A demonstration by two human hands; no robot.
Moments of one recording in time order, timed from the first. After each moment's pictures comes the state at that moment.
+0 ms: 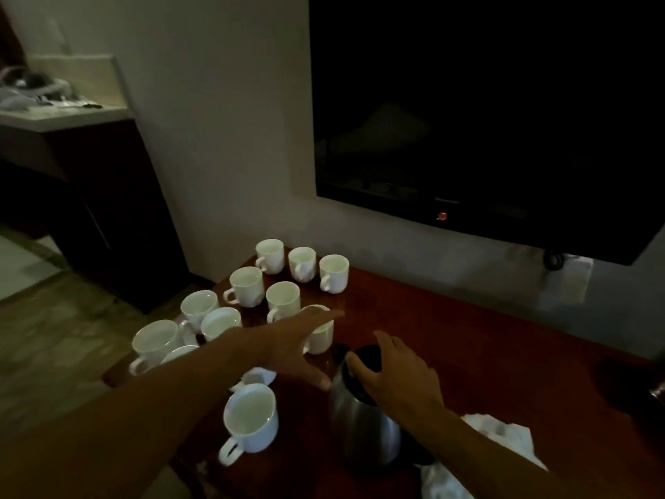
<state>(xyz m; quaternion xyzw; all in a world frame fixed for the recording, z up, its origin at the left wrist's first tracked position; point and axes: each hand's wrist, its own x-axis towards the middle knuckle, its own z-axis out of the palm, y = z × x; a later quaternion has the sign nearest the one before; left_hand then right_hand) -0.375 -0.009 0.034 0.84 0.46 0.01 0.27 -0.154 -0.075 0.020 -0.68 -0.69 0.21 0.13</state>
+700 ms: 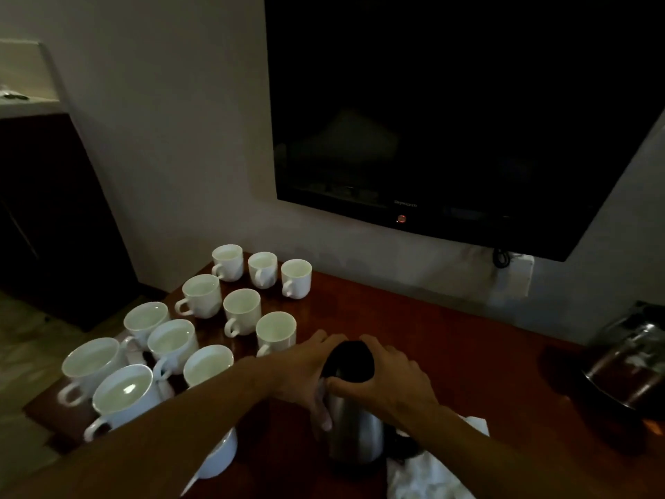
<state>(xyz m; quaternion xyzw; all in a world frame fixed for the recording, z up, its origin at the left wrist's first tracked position) -0.296 0.004 -0.005 0.89 0.36 -0.01 0.28 -0.109 -0.063 0.006 -0.70 -0.66 0.24 0.11</state>
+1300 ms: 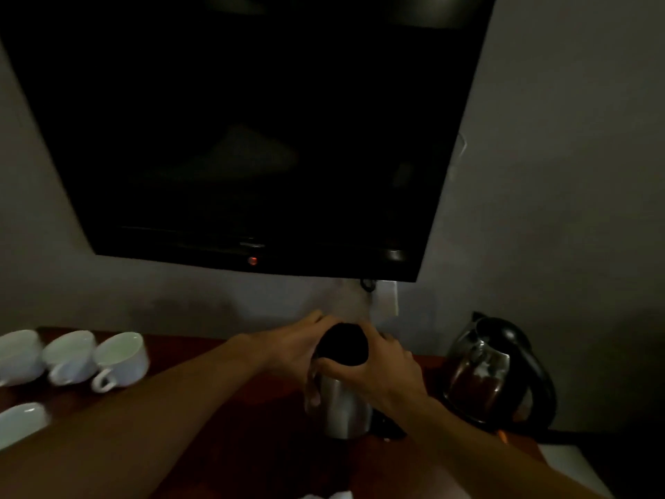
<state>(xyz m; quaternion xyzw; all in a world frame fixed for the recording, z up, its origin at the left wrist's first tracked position) -0.008 0.123 0.061 0.94 0.23 -0.01 0.24 0.137 -0.014 0.066 -0.79 -0.54 0.16 0.22</state>
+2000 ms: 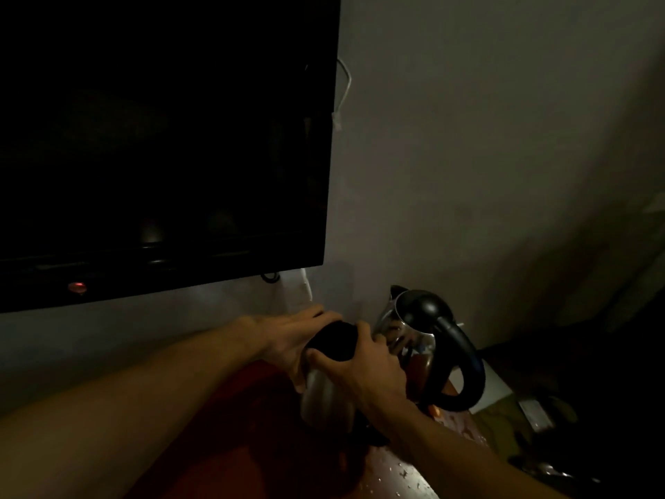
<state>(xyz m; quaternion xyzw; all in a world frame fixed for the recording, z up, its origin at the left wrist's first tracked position) 0.189 0.194 -0.016 0.97 0.08 -0.10 0.18 0.252 0.006 0.005 -0.90 -0.31 0.19 0.24</state>
